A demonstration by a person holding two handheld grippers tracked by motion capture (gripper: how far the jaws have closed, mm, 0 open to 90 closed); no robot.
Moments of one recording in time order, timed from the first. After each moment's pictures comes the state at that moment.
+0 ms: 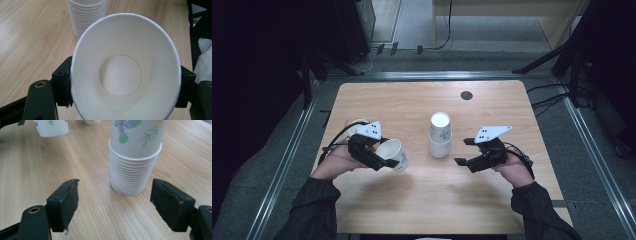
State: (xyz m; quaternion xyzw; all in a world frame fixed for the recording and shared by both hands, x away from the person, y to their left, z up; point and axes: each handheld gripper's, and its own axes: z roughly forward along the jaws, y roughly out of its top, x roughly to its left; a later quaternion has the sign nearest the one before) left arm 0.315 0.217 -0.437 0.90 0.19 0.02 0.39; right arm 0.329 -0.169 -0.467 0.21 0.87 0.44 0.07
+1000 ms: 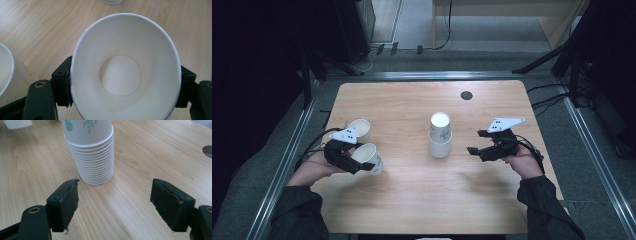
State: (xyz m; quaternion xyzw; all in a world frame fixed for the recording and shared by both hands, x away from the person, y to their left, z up) left arm 0.307 0.283 -0.462 0.90 0.25 0.03 0.35; right arm 0.357 -0.202 -0.471 0.26 0.86 0.43 0.10
